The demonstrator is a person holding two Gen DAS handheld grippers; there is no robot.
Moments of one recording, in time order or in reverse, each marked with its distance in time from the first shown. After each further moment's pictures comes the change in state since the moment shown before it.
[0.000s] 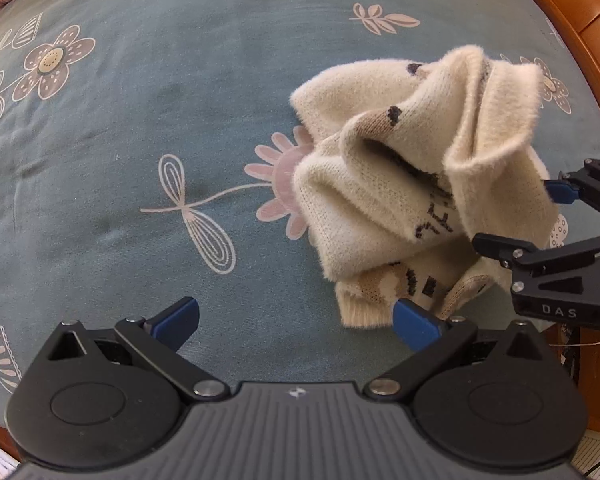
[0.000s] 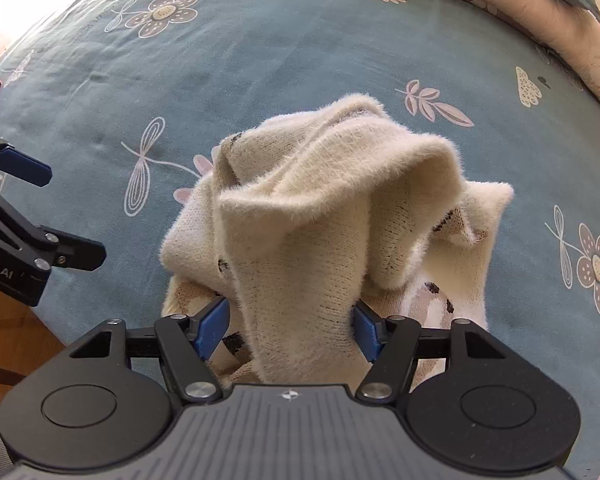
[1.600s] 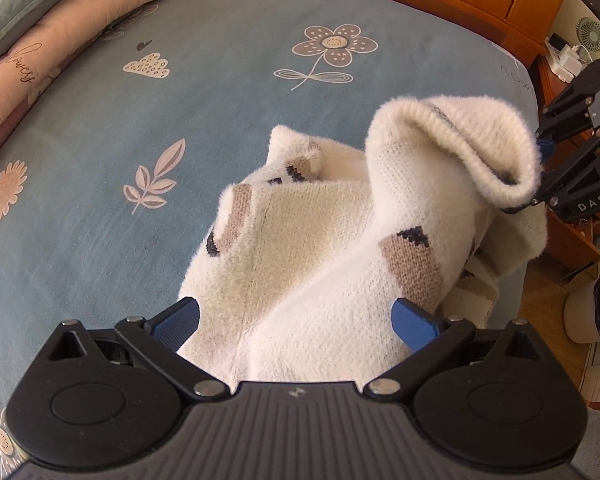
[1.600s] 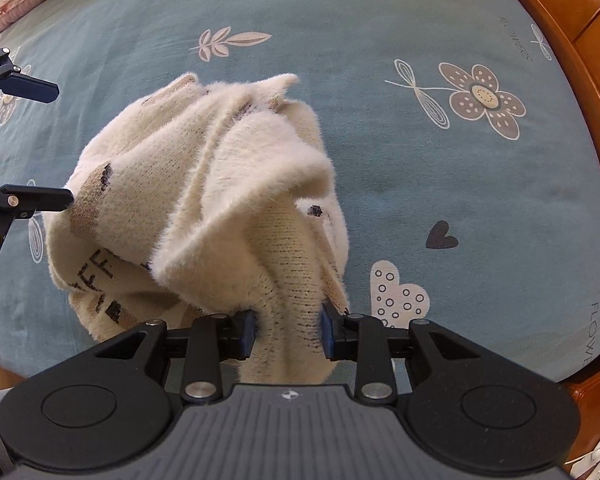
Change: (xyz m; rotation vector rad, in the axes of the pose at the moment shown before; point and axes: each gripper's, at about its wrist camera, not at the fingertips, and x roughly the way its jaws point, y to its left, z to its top) left arm 0.012 -0.125 0.112 0.857 -0.146 -0.133; right arm -0.037 -0.137 -0.066 0.488 0.131 -0.032
